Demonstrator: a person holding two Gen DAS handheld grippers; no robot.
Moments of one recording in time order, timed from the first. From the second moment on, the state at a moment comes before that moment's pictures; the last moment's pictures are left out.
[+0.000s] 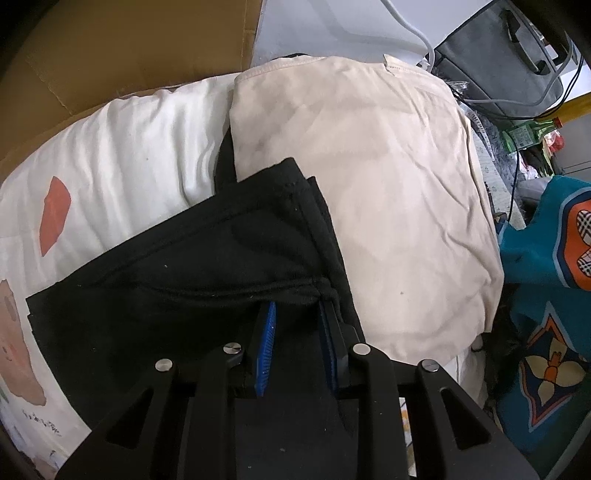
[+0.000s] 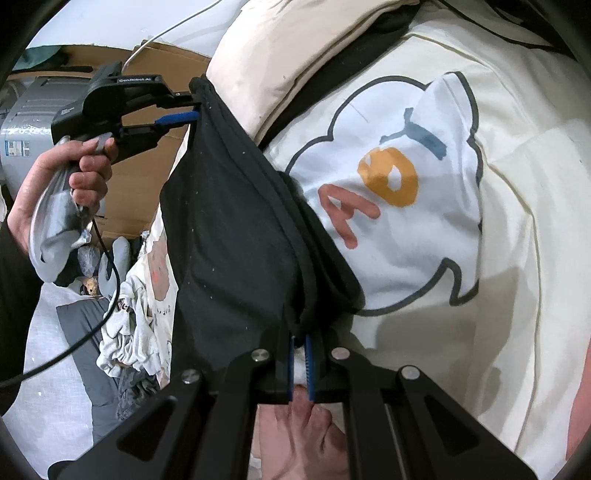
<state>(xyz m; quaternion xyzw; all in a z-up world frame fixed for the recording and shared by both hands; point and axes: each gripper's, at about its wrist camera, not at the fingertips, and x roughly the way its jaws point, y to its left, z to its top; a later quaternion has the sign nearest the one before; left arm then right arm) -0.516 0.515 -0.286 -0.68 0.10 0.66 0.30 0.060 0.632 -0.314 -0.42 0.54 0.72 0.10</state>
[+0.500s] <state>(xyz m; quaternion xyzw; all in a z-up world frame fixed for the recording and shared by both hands) -0.560 0.414 -0.238 -0.68 0.10 0.69 0.24 0.081 0.647 -0.281 -0.41 0.51 0.75 0.12</state>
